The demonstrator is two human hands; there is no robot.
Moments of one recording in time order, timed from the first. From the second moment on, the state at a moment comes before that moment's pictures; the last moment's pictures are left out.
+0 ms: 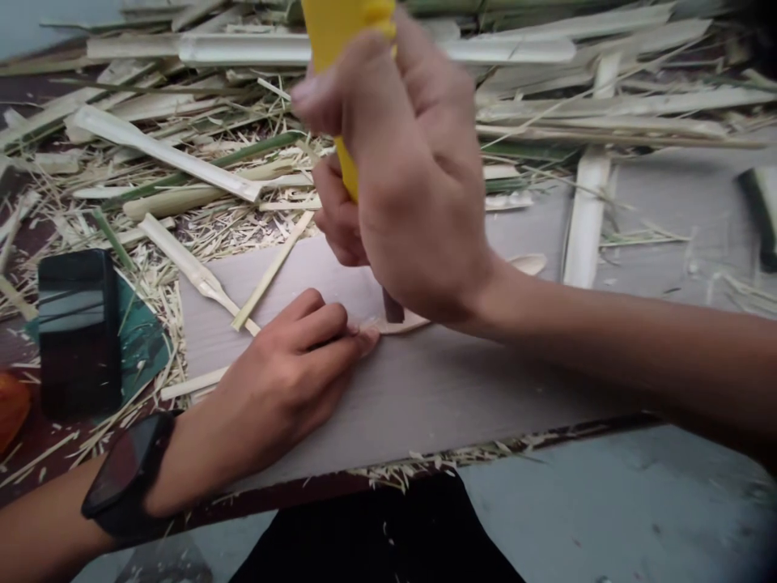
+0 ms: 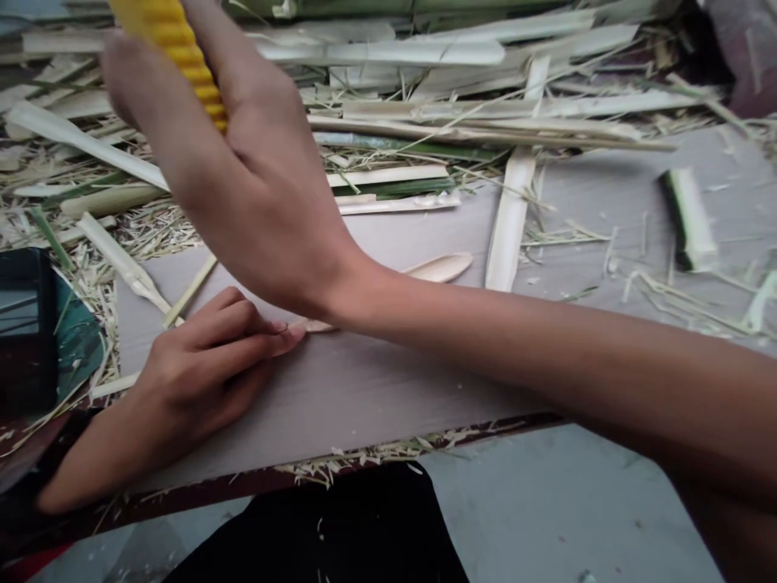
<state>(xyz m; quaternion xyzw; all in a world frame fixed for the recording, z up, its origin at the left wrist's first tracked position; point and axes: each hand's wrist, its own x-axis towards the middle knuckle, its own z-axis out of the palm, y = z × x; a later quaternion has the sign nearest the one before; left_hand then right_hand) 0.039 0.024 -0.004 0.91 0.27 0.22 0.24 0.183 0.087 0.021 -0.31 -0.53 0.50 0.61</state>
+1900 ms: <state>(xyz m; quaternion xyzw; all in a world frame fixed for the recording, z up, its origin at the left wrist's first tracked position) 0.038 0.025 -0.005 0.91 0.27 0.21 0.23 0.183 0.093 0.008 -0.42 -0.52 0.53 0.52</state>
